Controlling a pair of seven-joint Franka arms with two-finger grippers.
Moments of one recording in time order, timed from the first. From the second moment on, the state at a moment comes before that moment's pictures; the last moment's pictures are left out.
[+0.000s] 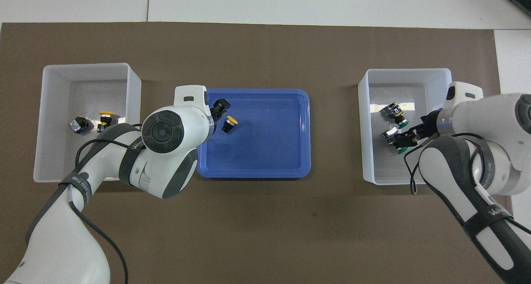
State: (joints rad) left arm -0.49 0.28 -0.01 -2.03 0.05 2.61 -1.32; right arm -0.04 0.07 0.02 -2.12 0.09 2.33 -0.59
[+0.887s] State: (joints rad) left arm -0.51 0.38 -0.01 -2.03 0.05 2.77 -1.44; right arm 0.05 0.02 0.04 -1.79 0.00 1.88 0.06
